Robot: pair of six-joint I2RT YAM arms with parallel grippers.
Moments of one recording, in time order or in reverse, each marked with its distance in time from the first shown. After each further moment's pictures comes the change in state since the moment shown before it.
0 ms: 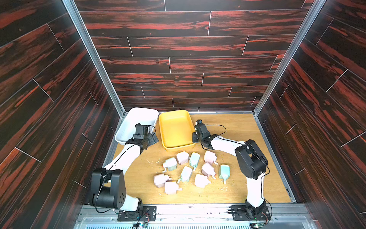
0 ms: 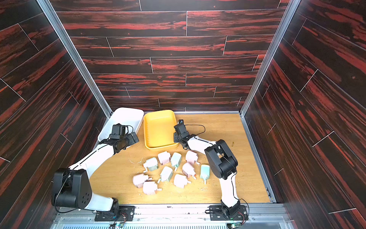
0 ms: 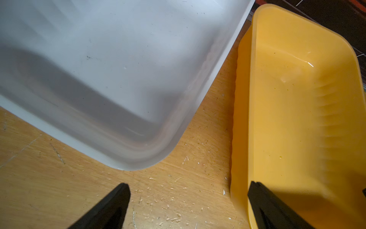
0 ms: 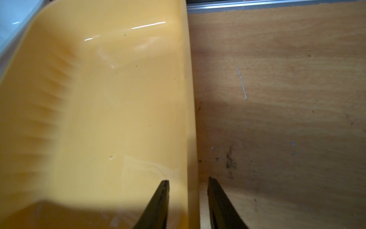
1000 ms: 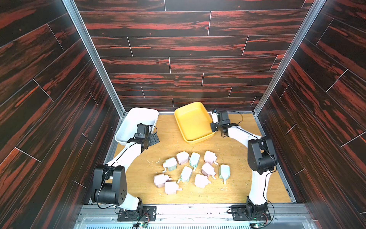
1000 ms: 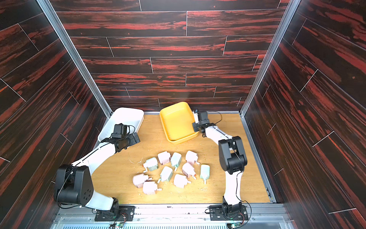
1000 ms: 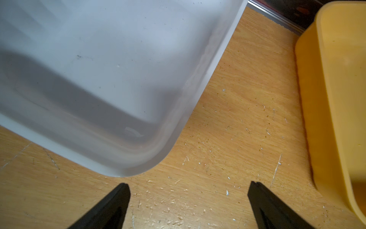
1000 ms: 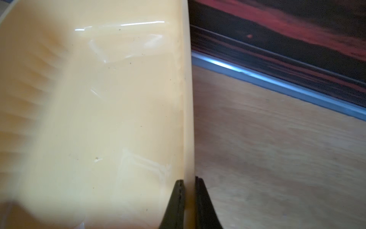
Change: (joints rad) left arm -0.003 0.040 0.018 -0.002 -0.012 0.042; right arm -0.377 -0.021 0.118 -0.093 -0.168 -0.550
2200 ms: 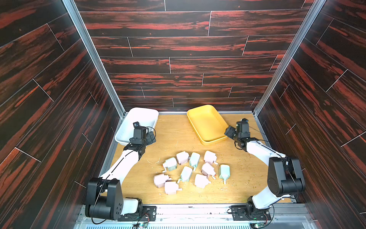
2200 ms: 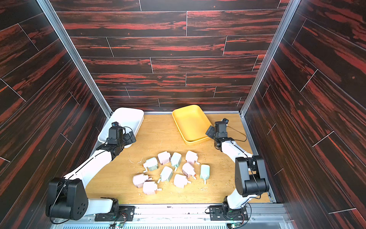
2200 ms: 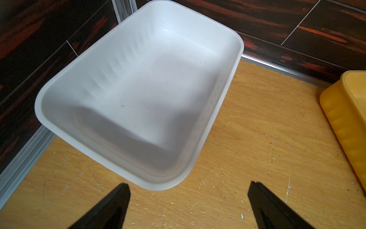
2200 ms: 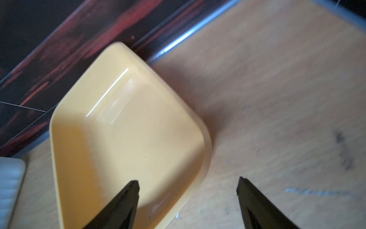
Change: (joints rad) left arm 0.000 -0.158 -0.123 0.174 -0.126 0.092; right arm -0.074 -0.411 -0.527 0.134 0.065 0.819
